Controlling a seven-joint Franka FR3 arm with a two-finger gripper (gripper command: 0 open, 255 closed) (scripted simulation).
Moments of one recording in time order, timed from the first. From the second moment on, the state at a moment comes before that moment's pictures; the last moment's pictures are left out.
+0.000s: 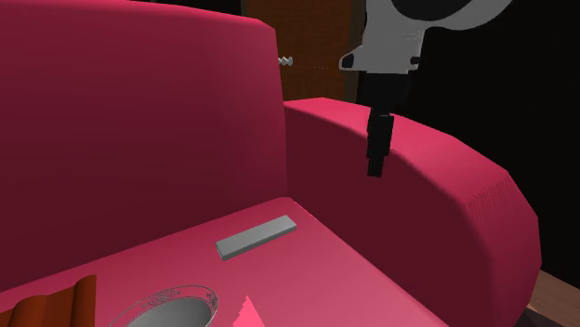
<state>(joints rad) 0.11 -0.35 -0.13 -2.28 0.02 1.90 -0.55</state>
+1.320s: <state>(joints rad) 0.18 0.35 -0.08 -1.88 0.03 2.24 -0.99</state>
